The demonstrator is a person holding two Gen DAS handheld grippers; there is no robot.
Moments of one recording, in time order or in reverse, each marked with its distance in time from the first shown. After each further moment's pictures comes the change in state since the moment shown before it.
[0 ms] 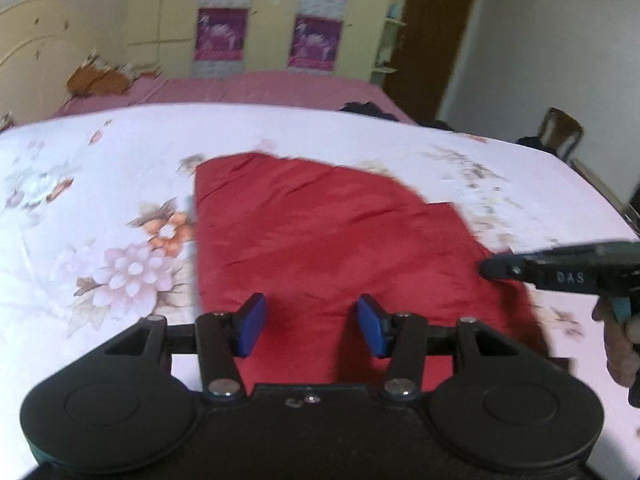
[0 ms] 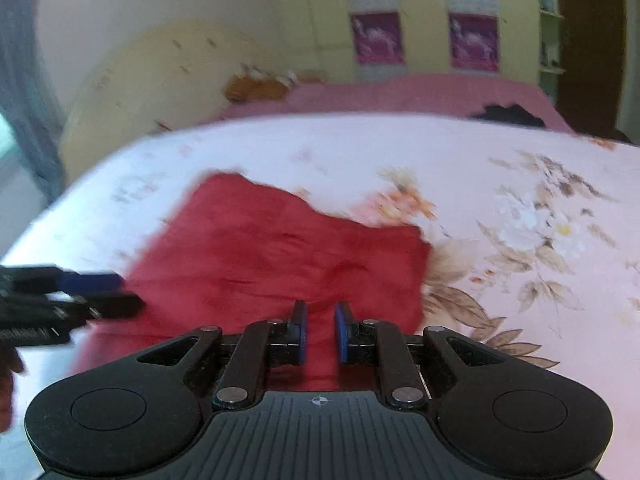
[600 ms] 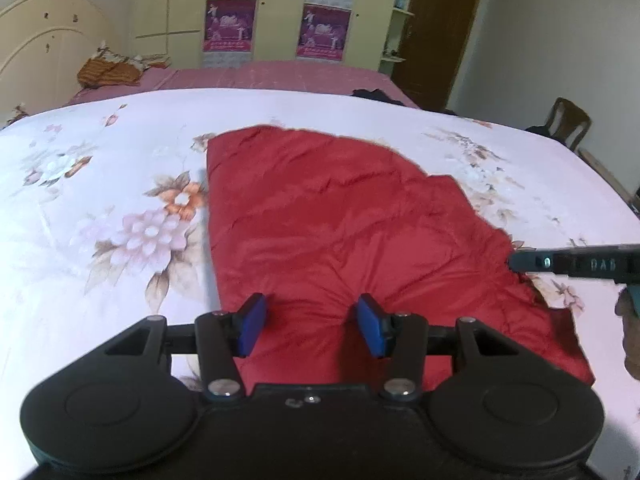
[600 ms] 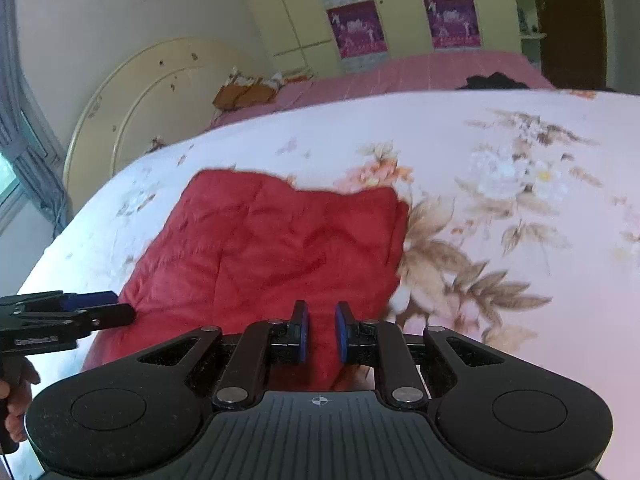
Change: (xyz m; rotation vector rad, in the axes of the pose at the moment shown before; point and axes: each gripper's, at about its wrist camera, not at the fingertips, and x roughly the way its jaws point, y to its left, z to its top) left arm -0.024 -0.011 -0.021 -0.001 0.026 0.036; right arm -0.037 -0.008 -0.029 0.087 0.009 0.073
